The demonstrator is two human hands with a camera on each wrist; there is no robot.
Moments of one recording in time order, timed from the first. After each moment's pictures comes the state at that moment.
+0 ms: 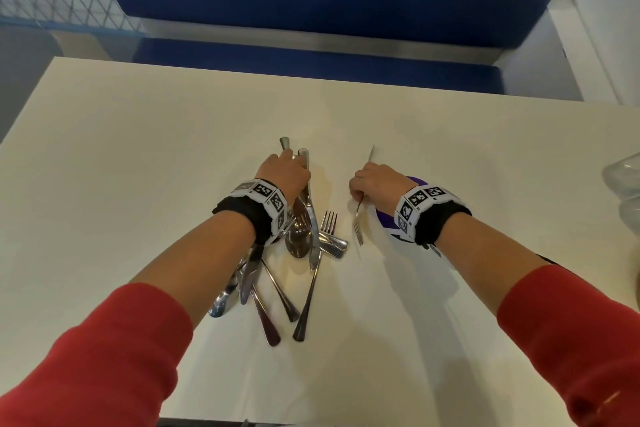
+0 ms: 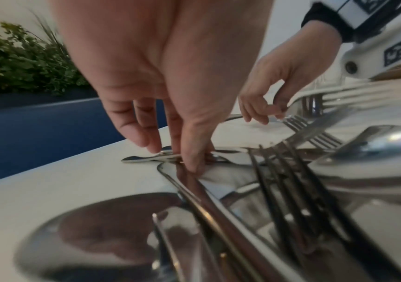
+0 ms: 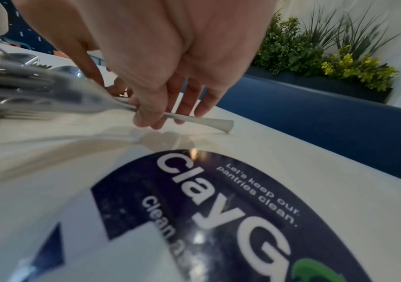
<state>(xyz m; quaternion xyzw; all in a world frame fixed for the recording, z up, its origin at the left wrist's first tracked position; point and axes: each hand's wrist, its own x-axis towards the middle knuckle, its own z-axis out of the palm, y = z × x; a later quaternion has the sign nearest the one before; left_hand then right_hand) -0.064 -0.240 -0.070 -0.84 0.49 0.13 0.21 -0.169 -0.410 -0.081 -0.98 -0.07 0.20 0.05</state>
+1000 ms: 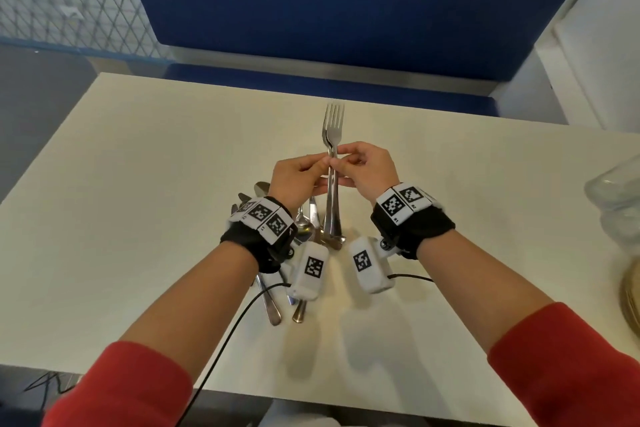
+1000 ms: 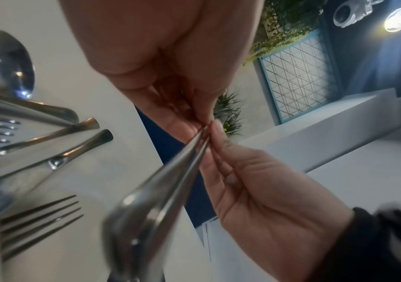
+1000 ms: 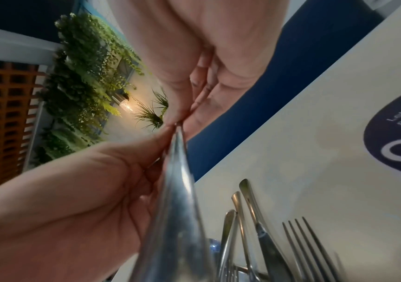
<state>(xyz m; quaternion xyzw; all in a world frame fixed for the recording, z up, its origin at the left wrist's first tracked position) -0.133 -0.226 -0.024 -0.68 0.04 0.28 -0.67 -0.182 -0.344 -0.021 -0.72 0.25 -0.08 0.64</state>
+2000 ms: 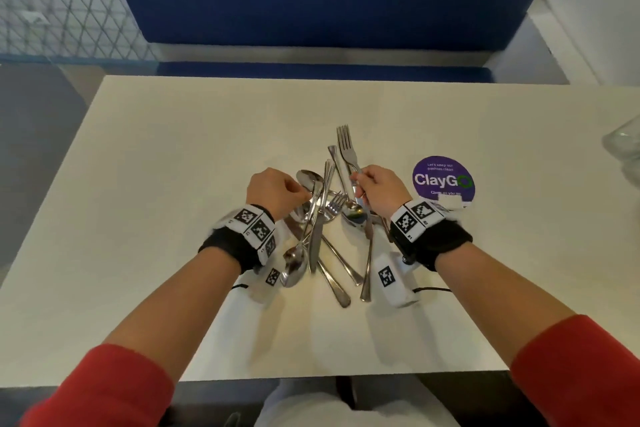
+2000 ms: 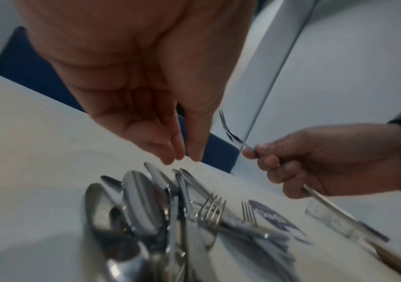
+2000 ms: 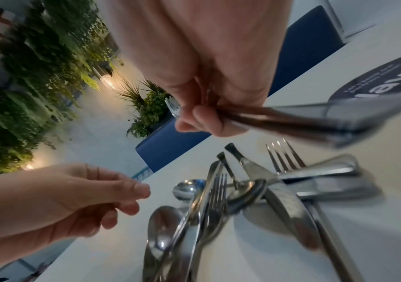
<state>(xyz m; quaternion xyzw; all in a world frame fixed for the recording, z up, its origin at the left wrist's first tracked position) -0.078 -0.109 -0.052 -0.91 0.19 0.23 -0.29 -0.185 -0.263 -0.048 -0.79 0.34 0.01 0.51</state>
